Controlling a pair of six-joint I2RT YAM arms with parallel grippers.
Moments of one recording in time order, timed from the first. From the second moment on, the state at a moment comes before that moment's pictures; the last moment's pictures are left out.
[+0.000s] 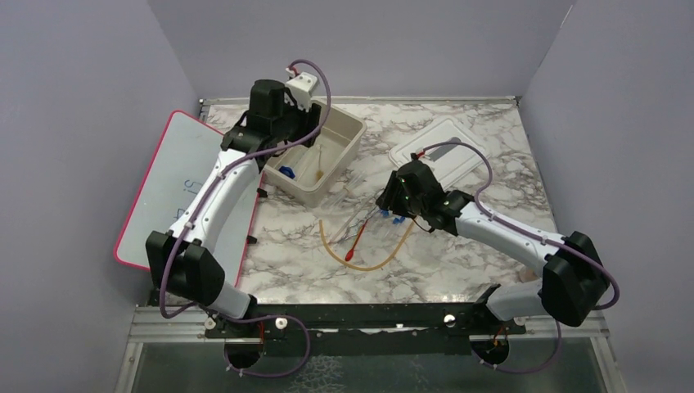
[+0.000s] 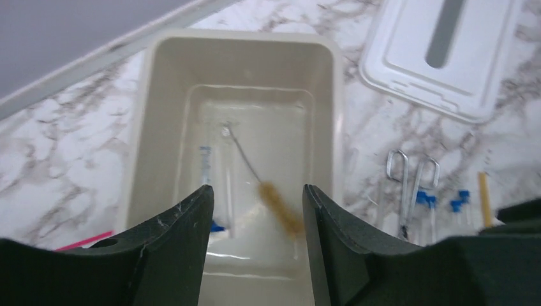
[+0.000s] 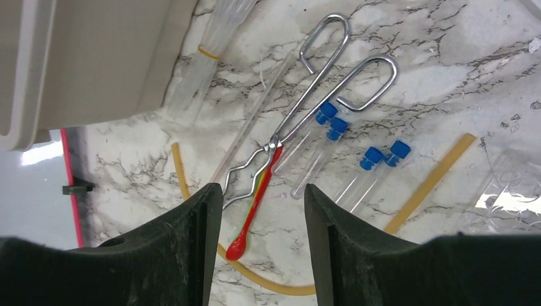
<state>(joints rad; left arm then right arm) -0.30 1.54 1.54 -0.46 0.18 0.11 0.72 1.34 0.90 -0.28 0.20 0.84</state>
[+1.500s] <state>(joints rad) -0.73 1.94 1.31 -0.45 0.04 -0.13 0.61 1.19 0.57 -0.18 0.08 0.96</state>
